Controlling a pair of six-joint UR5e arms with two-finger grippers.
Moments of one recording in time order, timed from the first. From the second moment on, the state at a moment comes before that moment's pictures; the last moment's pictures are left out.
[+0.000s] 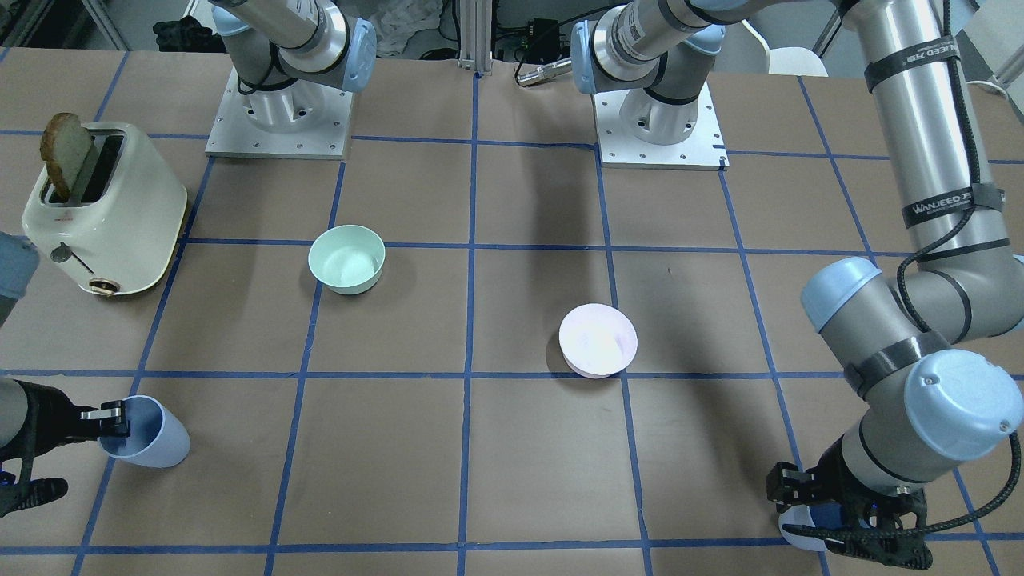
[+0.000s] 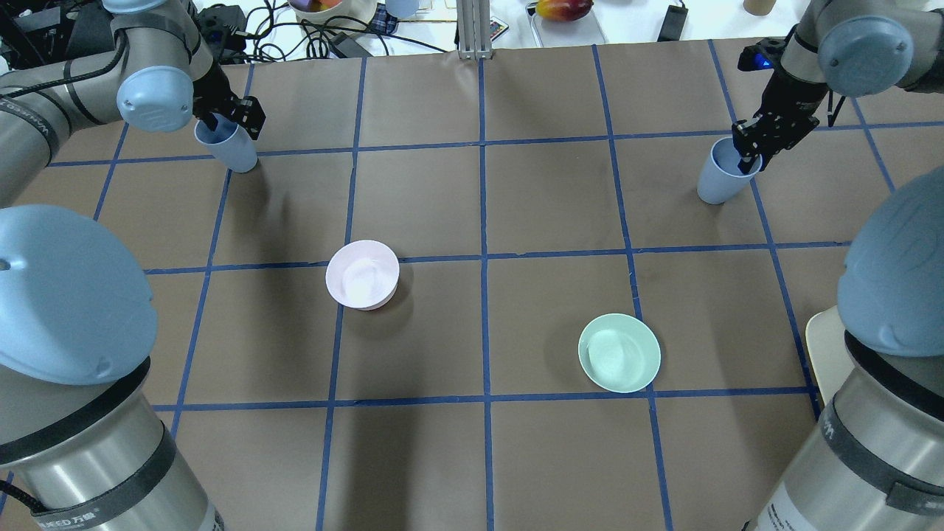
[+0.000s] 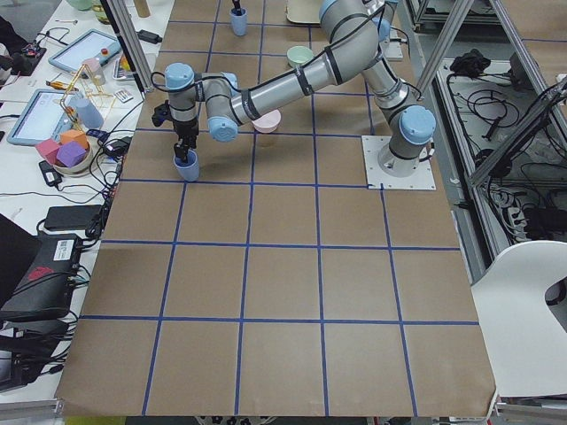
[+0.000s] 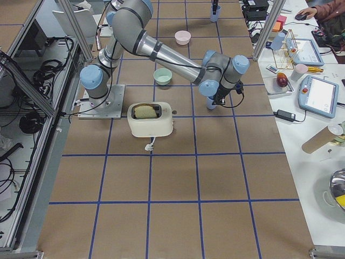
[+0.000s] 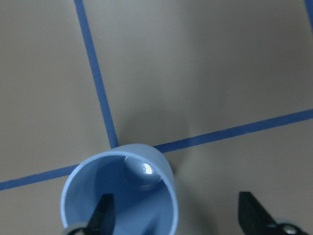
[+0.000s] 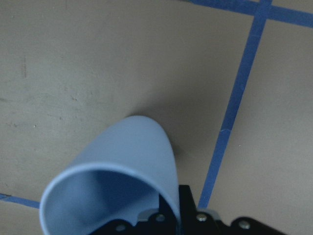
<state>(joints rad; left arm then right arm) -1.36 -2.24 -1.31 -1.02 1.66 0.45 1.26 -0.96 1.34 -1.76 -1.58 -0.51</state>
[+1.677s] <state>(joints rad) -1.94 -2.12 -1.31 -1.19 1.61 -0.47 1.29 -1.28 1.32 -1.39 -1.57 -0.47</state>
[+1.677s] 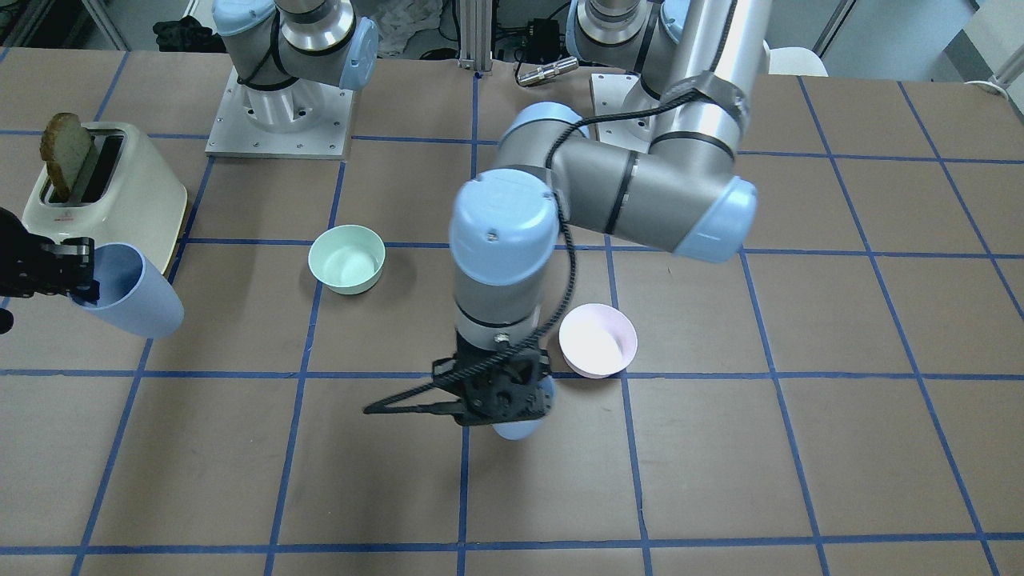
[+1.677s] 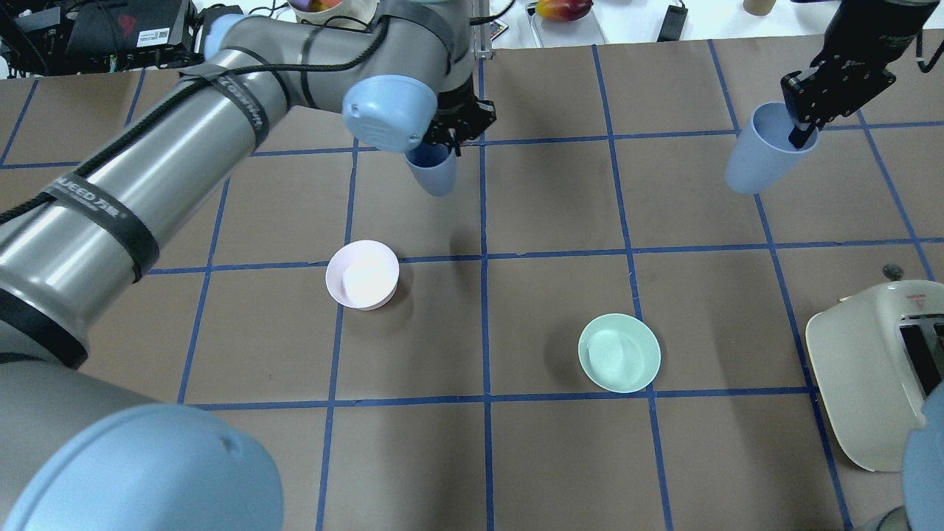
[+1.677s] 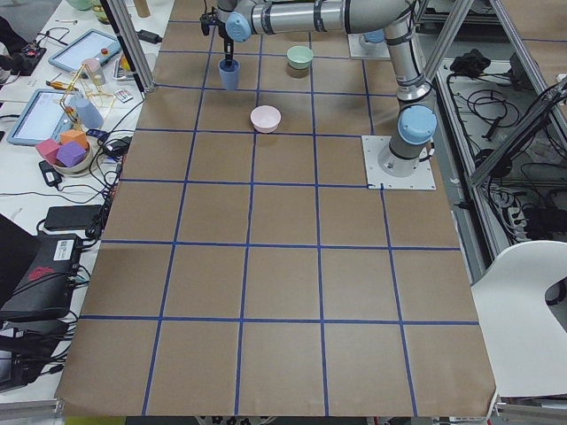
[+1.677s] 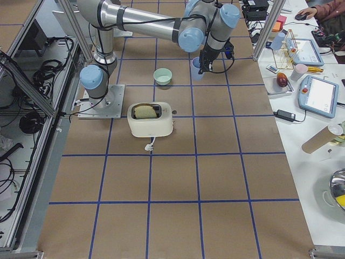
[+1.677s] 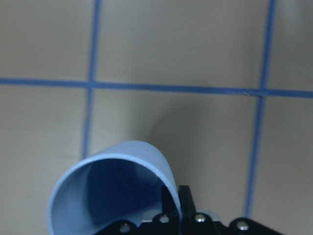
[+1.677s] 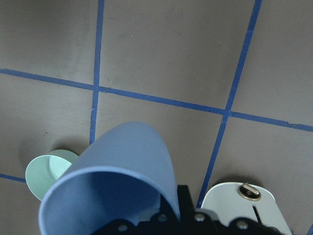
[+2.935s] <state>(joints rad) -1.89 -2.03 -1.34 -1.25 1.56 -0.47 1.29 -1.29 1.32 -1.41 -1.57 -0.42</state>
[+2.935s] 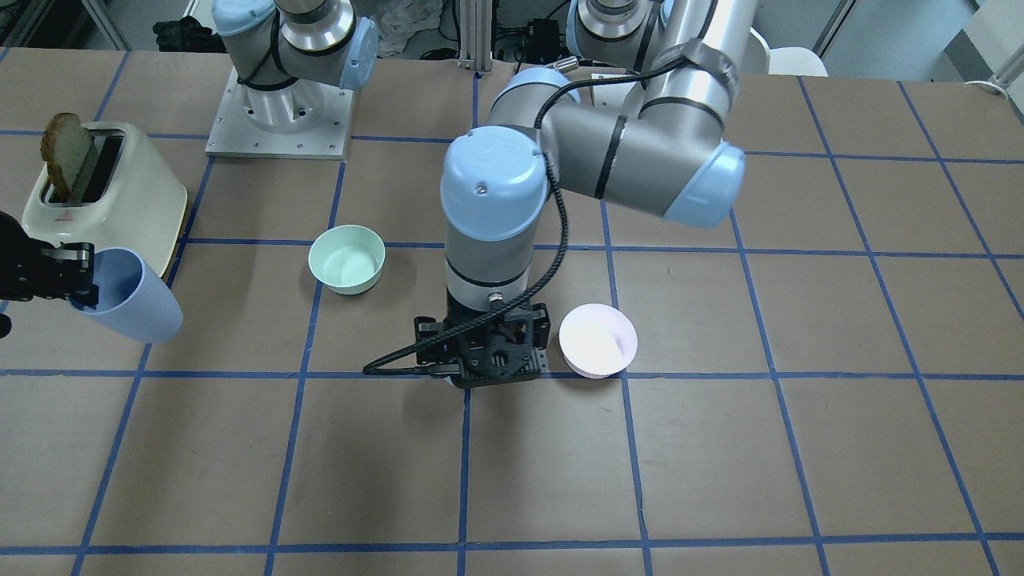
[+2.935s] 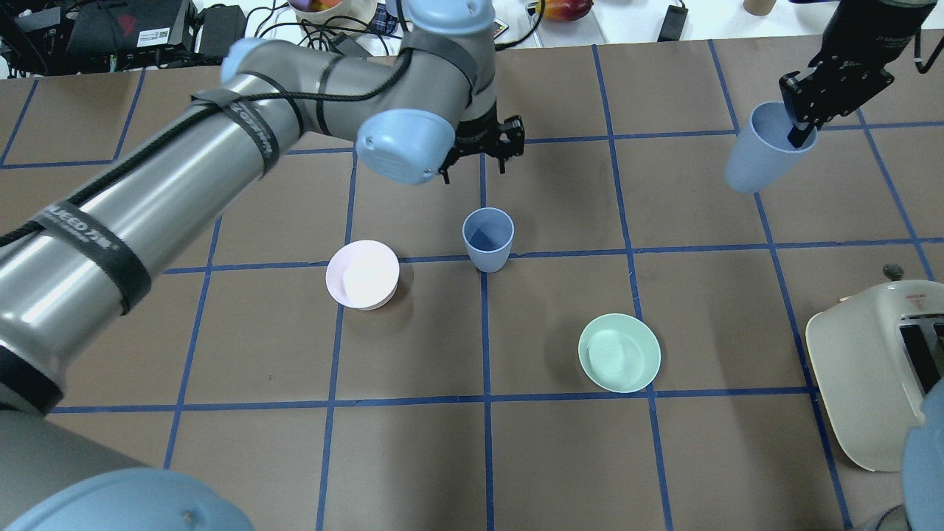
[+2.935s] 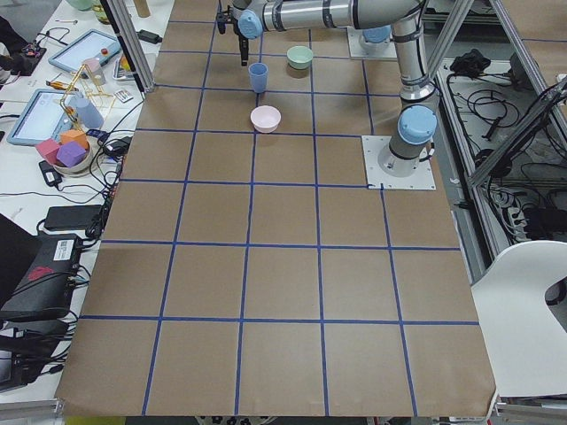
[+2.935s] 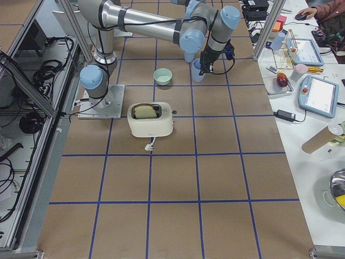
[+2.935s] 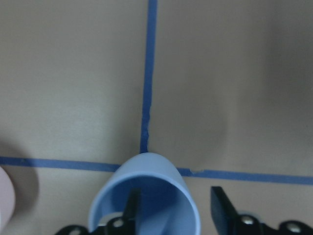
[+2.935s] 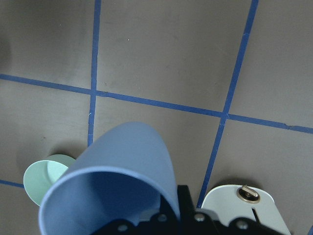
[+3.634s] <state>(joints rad) -1.68 -1.74 -1.25 -1.75 1.53 -0.32 1.57 -1.30 1.30 -1.47 -1.51 -0.05</state>
